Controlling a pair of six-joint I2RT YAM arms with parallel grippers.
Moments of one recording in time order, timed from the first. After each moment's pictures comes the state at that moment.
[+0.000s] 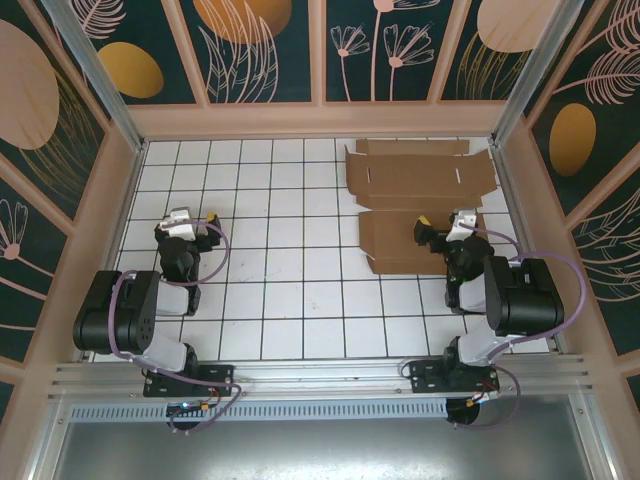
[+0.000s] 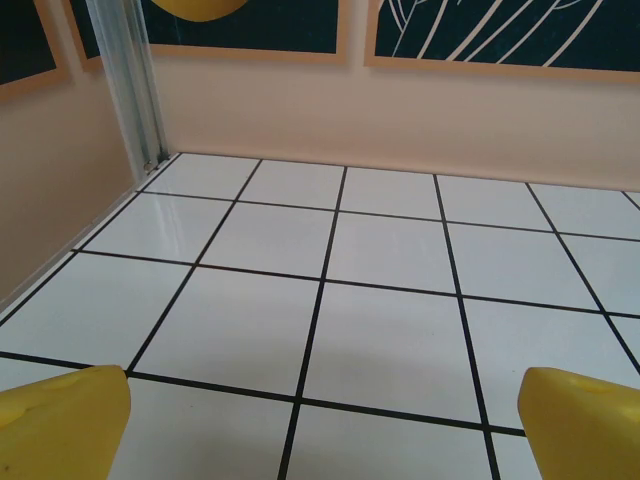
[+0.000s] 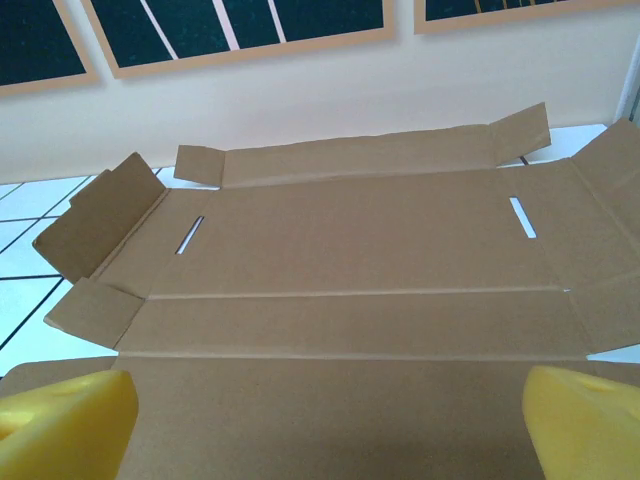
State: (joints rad) left arm -0.02 1.53 0.24 1.15 -0.14 -0.08; right arm -0.07 1.58 0.21 1.22 -0.21 0.10
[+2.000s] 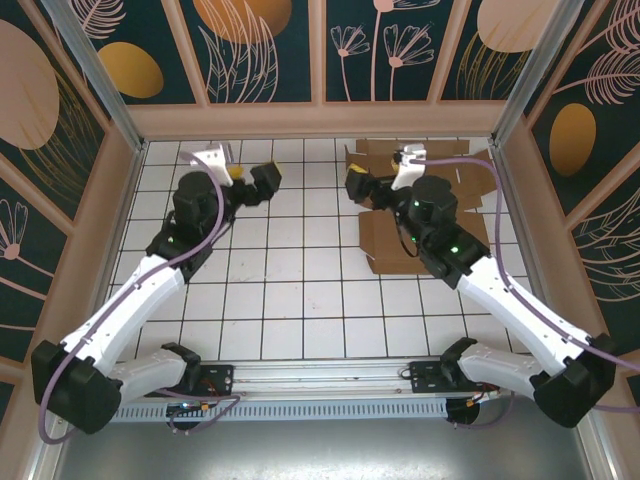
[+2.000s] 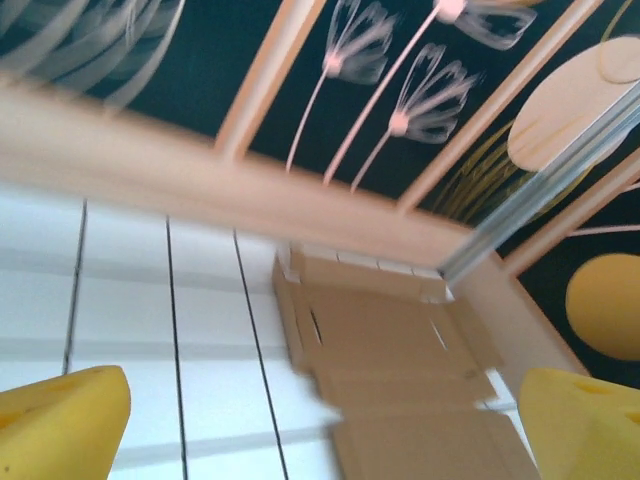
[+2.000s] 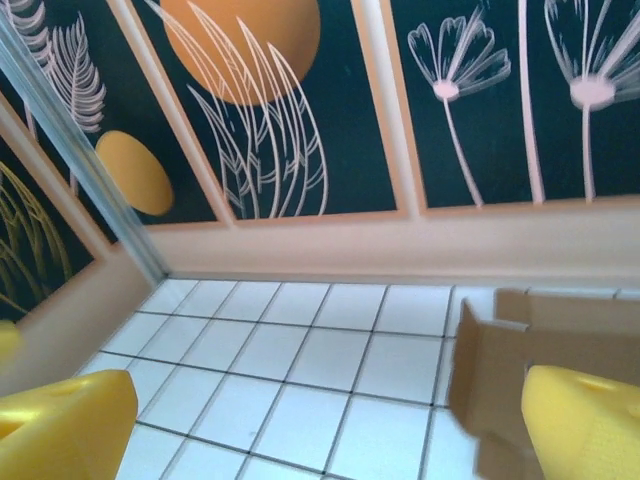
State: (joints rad) left arm -0.46 1.11 0.88 0.02 0.03 -0.63; right arm 0.62 1.05 0.95 -0.01 0.15 0.35
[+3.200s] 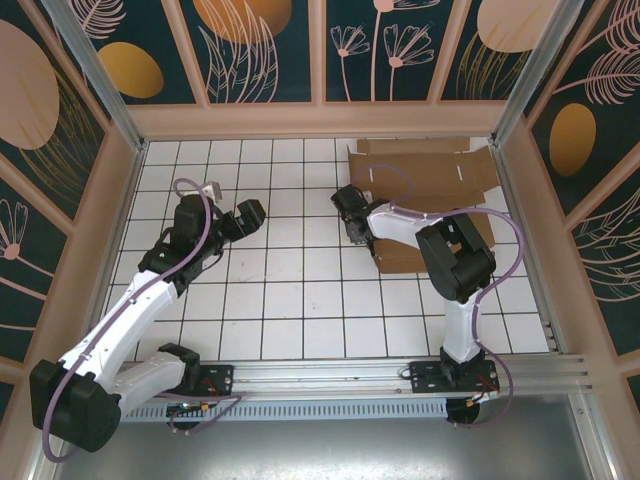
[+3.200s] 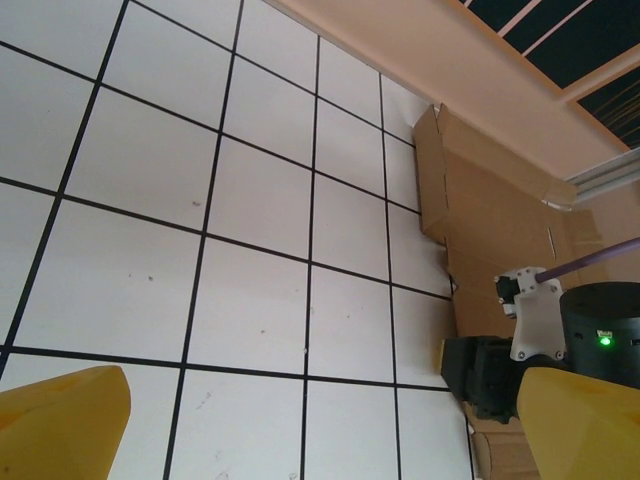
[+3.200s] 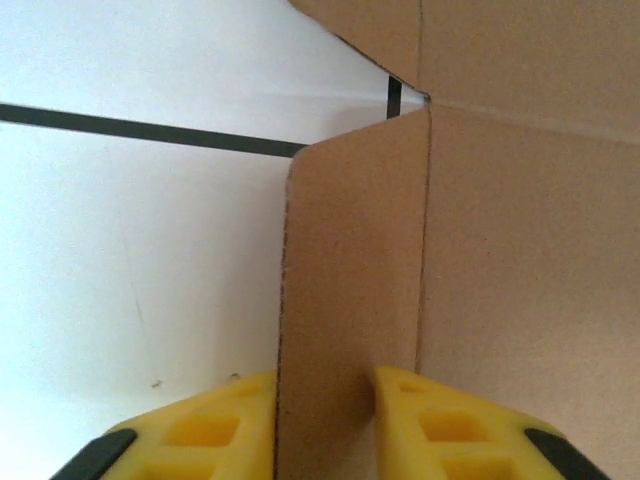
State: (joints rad) left arm -0.37 1.03 0.80 -0.31 0.05 -0.74; right arm 0.62 1.97 1.26 -0.52 0.45 0.36
